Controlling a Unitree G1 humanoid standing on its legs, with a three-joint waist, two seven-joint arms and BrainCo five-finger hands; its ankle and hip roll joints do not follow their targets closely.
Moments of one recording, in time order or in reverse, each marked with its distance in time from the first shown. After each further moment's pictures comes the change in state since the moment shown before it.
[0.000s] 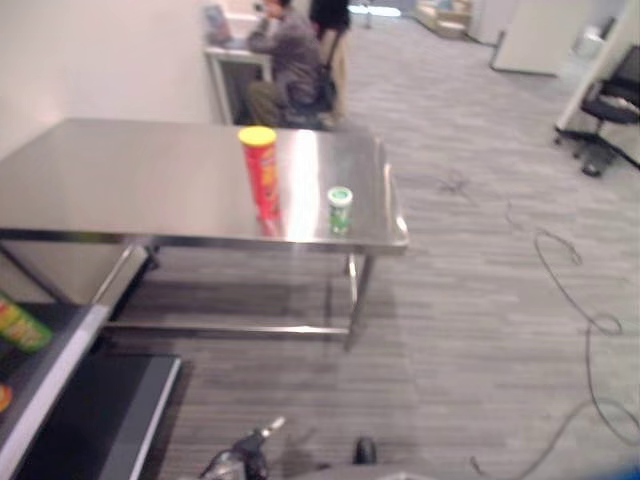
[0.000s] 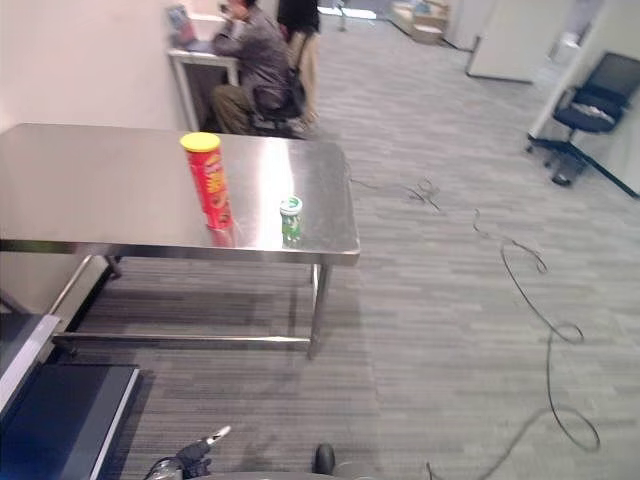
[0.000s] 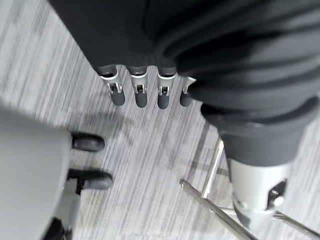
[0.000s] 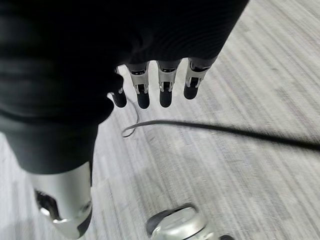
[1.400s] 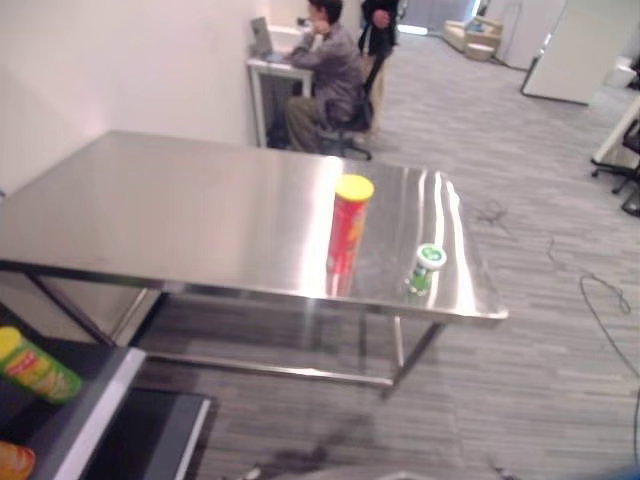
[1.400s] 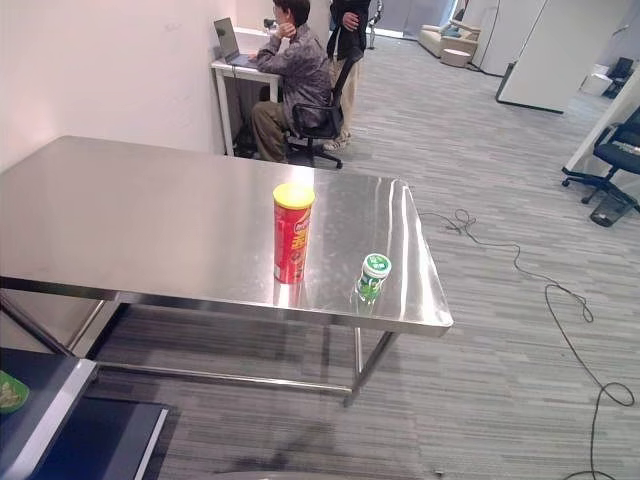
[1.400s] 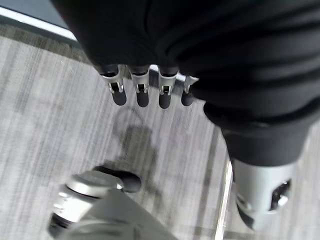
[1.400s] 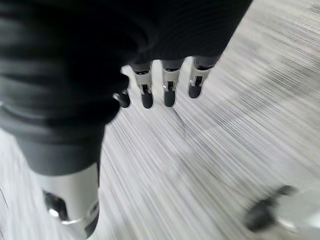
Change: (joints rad) left arm 0.145 0.093 0.002 0.020 0.117 -0.038 0.040; right arm -0.038 -0.129 -0.216 -0.031 0.202 -0.058 -0.027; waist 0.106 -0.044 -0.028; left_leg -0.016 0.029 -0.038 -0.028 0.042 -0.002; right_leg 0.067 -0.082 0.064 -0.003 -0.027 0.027
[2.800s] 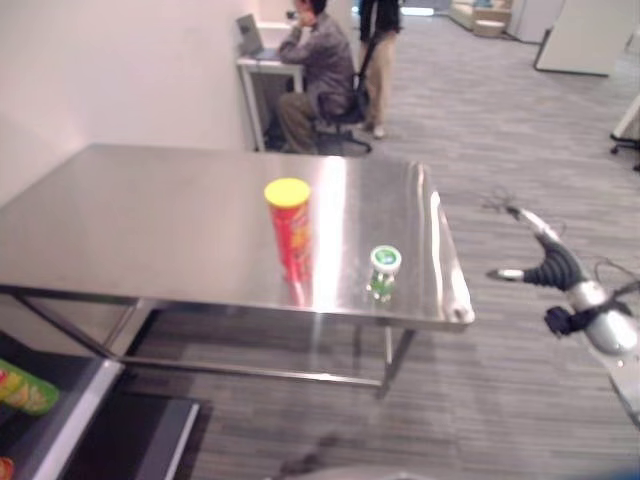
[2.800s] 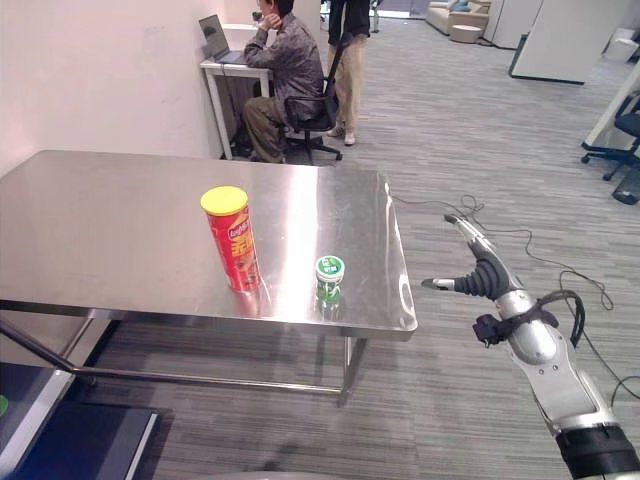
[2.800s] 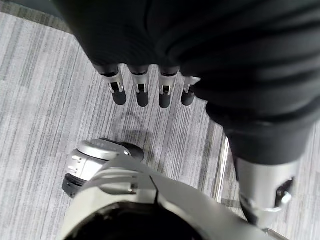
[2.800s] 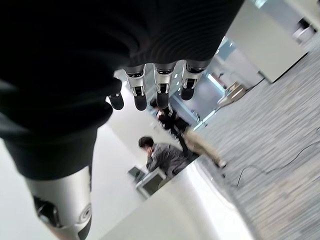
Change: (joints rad) left arm 0.087 -0.048 0.112 -0.138 0.146 0.005 -0.061; right arm -0.097 -0.548 0.208 -1.372 -0.709 -0.102 0.182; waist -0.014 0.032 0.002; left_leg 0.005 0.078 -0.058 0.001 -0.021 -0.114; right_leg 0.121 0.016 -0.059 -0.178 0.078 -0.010
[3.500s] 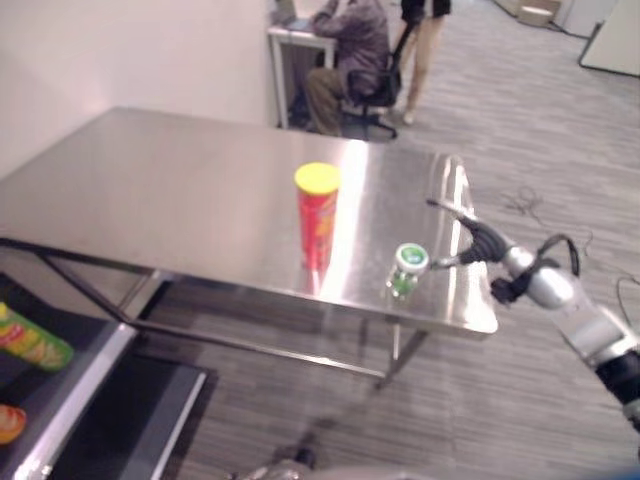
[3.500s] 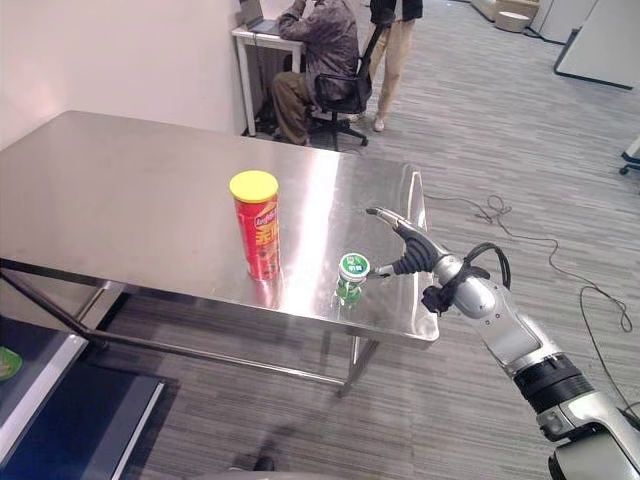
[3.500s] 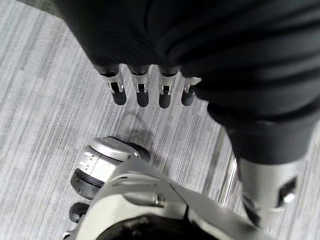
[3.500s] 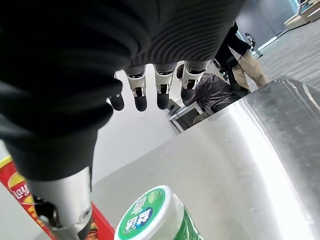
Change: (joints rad) left arm -0.007 0.019 0.001 -0.012 -0.042 -0.004 0.011; right arm -0.303 -0.007 0.331 0.086 0.036 0.019 0.088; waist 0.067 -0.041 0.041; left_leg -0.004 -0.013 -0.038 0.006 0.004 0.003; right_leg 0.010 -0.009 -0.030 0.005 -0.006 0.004
